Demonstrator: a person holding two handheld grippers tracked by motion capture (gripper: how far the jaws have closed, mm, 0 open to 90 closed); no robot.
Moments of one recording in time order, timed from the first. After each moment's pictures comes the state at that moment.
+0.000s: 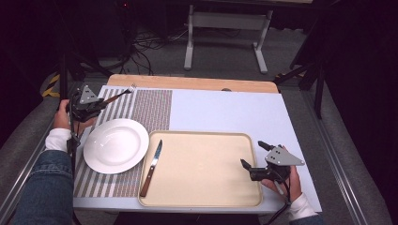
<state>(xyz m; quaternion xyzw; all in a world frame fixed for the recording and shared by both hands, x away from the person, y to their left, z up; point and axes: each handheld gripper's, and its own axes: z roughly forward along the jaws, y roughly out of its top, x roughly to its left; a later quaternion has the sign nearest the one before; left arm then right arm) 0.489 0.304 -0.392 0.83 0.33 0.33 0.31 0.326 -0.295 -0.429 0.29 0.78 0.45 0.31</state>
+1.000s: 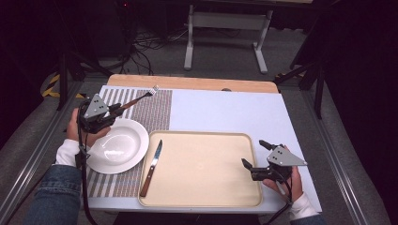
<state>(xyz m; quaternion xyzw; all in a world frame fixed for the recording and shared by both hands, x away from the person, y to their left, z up) 0.434 0.252 -0.375 0.82 0.27 0.31 0.41 0.324 -0.297 -0.425 0.29 0.78 0.46 0.32</state>
